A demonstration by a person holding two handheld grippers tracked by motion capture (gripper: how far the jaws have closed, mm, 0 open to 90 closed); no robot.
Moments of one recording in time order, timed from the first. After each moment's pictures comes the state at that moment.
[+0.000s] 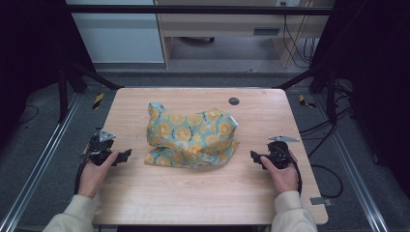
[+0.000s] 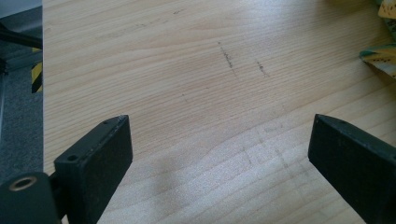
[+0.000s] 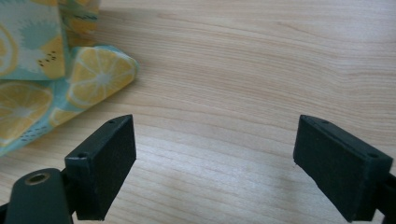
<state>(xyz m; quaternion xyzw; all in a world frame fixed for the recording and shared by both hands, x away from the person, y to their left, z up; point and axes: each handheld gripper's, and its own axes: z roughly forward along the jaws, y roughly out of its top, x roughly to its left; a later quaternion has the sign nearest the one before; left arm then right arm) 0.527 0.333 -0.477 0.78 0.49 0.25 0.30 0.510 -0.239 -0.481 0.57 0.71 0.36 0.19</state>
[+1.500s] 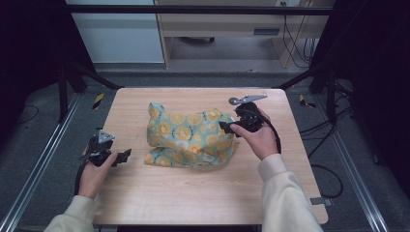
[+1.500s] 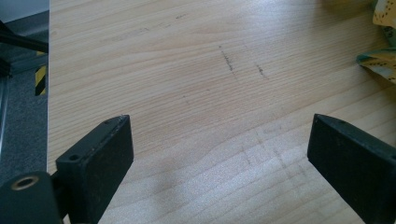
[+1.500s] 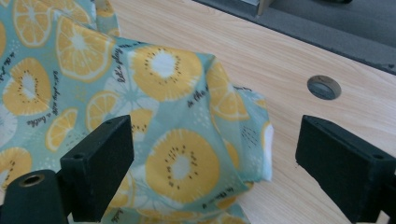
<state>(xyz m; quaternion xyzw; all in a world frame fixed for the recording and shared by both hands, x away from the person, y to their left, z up) 0.523 0.334 -0.478 0.77 0.49 0.26 0.31 0.564 -0.140 -0.361 0.42 0.80 0.39 0.19</state>
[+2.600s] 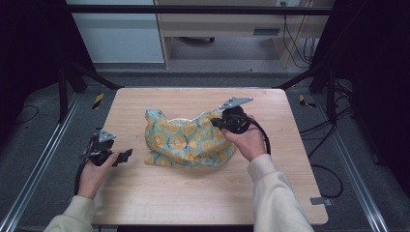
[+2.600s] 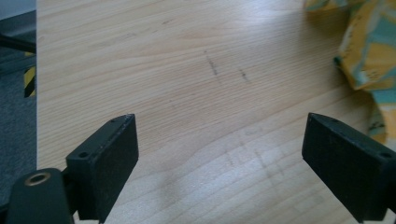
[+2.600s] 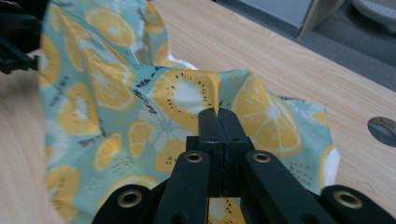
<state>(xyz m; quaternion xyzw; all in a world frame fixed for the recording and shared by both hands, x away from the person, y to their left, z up) 0.520 0.328 -0.465 0.78 0.49 0.23 0.33 0.550 -0.107 -0.359 0.34 0.82 0.43 0.17</state>
